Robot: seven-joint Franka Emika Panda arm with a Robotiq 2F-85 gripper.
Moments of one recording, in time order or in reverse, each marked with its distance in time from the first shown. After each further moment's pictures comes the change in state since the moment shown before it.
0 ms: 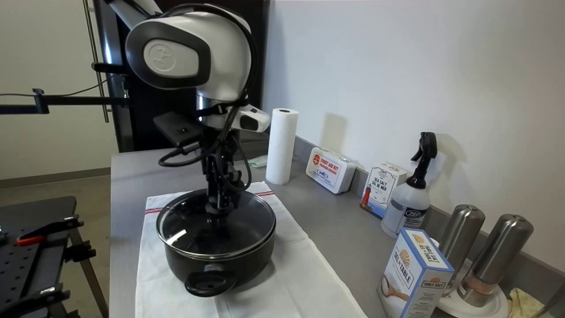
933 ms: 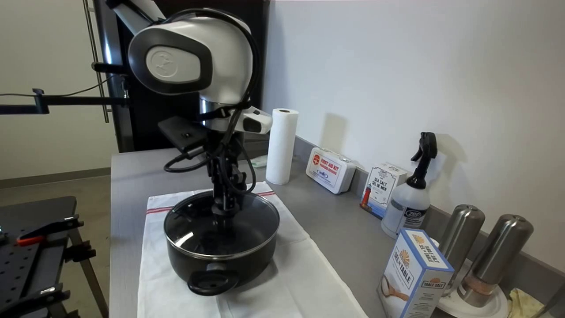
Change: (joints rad) arm -0.002 0.021 0.001 0.005 0.010 0.053 -0.001
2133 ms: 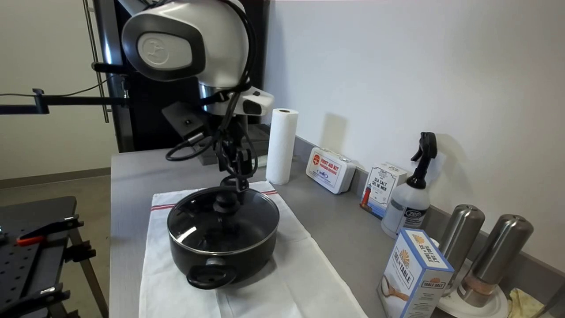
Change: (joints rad) arm -0.007 -0.059 0.033 -0.012 0.144 0.057 -0.050
